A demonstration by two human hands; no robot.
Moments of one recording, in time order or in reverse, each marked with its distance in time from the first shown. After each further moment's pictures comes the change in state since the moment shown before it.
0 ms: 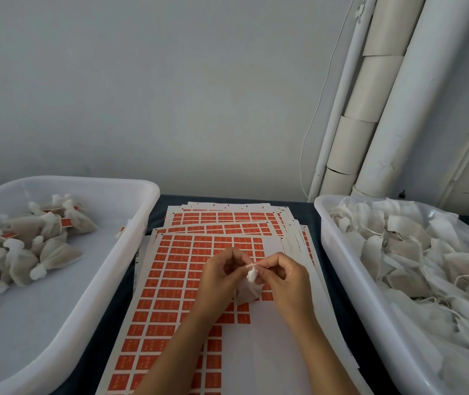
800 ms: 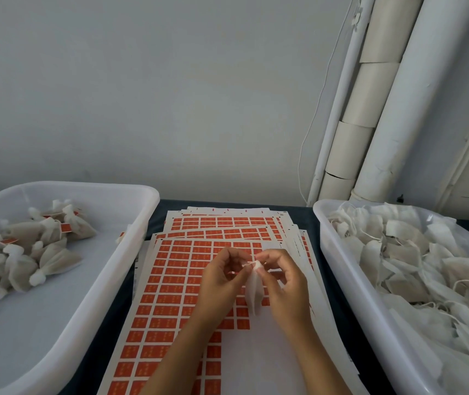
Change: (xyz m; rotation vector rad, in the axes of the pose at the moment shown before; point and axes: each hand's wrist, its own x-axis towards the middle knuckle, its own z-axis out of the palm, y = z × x) left_hand -0.003 0.007 0.004 -0.040 0.057 -0.026; right_hand -0.004 -0.010 0.002 -0.033 0.030 -0.188
